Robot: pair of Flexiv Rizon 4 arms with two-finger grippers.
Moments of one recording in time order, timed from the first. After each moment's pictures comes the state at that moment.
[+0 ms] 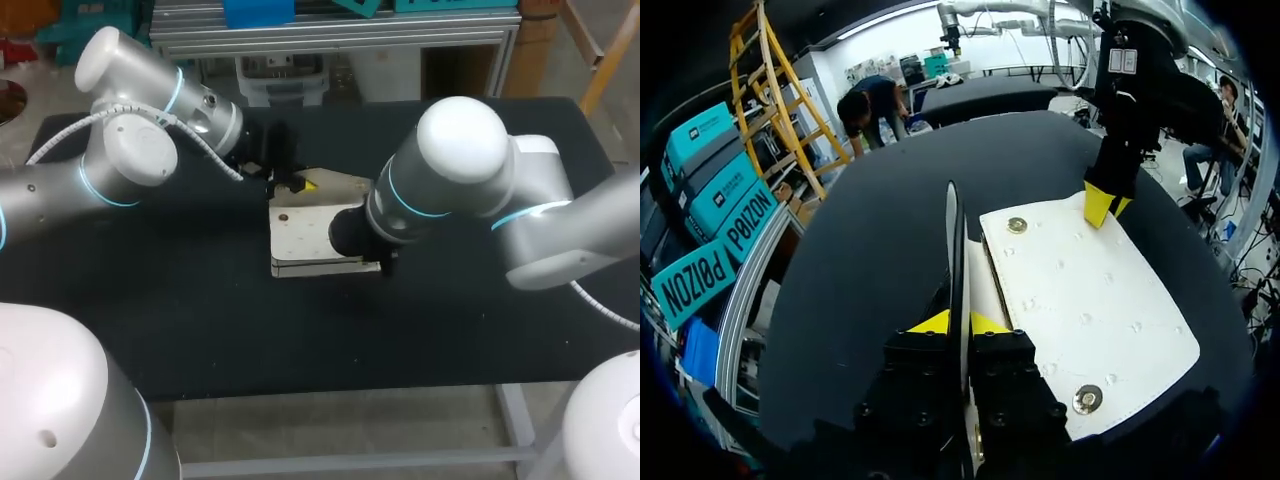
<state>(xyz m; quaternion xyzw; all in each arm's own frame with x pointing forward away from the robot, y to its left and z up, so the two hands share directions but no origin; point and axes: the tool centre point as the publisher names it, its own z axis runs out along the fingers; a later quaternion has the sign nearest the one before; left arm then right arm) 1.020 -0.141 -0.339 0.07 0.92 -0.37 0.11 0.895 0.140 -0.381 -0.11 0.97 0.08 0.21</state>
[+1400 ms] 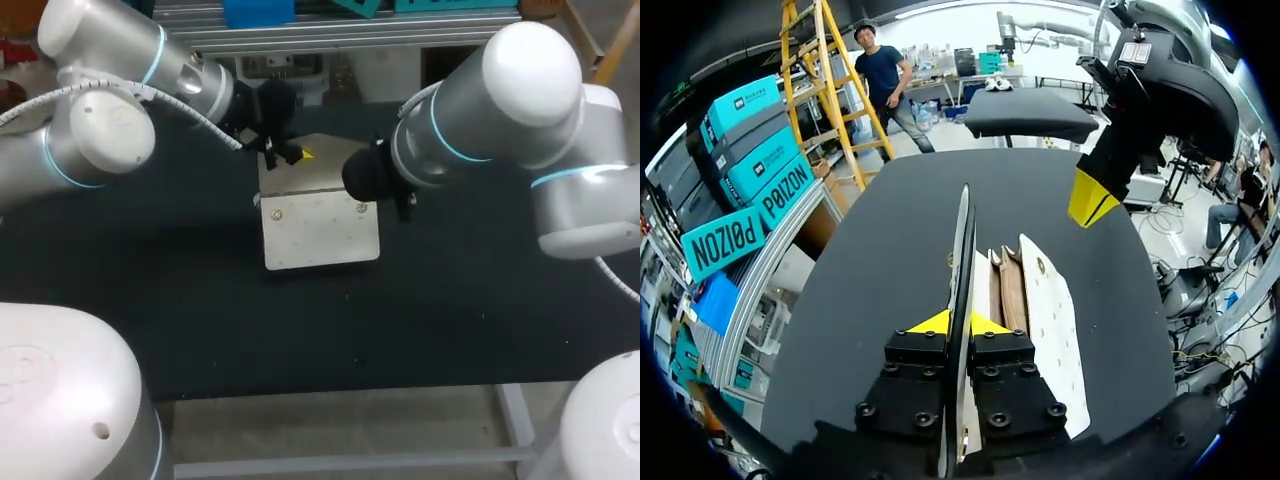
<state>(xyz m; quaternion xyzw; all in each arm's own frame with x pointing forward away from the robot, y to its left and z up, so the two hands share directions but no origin) 0.983 -0.136 -0.242 -0.06 0.92 -0.37 0.11 0.912 0.138 -0.252 -0.16 0.94 0.10 0.29</state>
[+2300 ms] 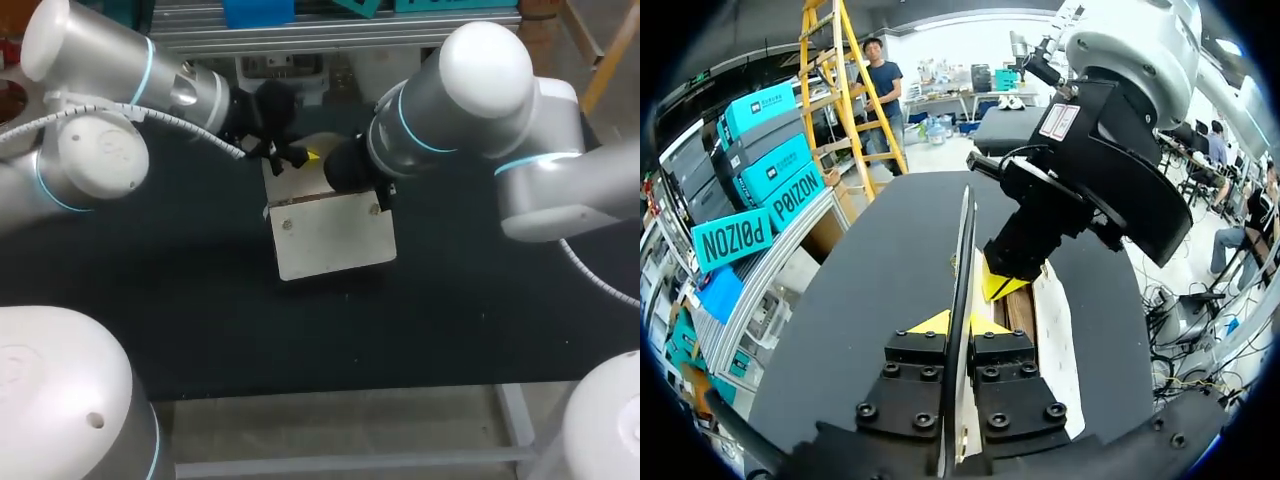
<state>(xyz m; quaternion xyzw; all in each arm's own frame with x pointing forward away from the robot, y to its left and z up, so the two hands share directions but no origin) 0.953 -0.144 -0.221 -0.09 0.90 -0.40 0.12 0.958 0.161 -0.283 -0.17 0.94 0.09 0.28</state>
